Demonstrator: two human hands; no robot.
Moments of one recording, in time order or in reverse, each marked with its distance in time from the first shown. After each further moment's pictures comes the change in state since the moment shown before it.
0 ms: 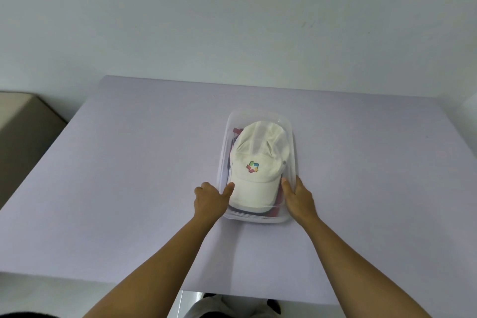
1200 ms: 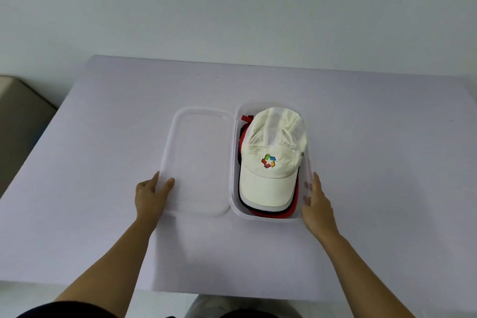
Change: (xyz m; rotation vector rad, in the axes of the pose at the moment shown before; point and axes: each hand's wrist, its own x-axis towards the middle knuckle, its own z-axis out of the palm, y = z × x) left_hand 0.121 -0.151 -0.057 -0.330 0.165 -0.020; right_hand -0.009 0.017 0.022 -0.058 0.001 0.004
